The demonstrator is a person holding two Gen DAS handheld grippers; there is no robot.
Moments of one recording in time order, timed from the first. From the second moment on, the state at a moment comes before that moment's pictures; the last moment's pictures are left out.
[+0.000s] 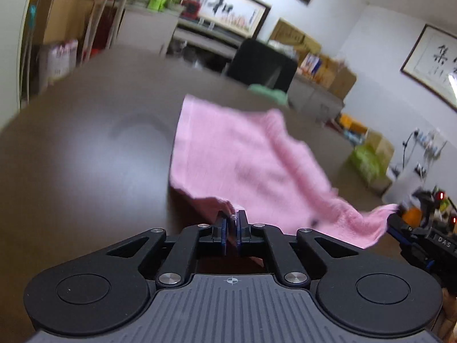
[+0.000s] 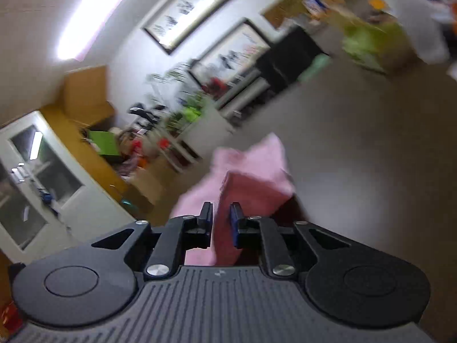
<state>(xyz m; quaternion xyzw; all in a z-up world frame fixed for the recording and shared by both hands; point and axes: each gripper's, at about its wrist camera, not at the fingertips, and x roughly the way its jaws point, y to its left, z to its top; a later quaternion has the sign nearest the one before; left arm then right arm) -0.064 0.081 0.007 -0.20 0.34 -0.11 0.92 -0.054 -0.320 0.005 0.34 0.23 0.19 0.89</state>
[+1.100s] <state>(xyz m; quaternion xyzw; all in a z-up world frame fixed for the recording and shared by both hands) 0.073 0.039 -0.001 -0.05 0.35 -0.06 0.93 0.142 -0.286 0.006 0.25 0.38 0.19 0.87</state>
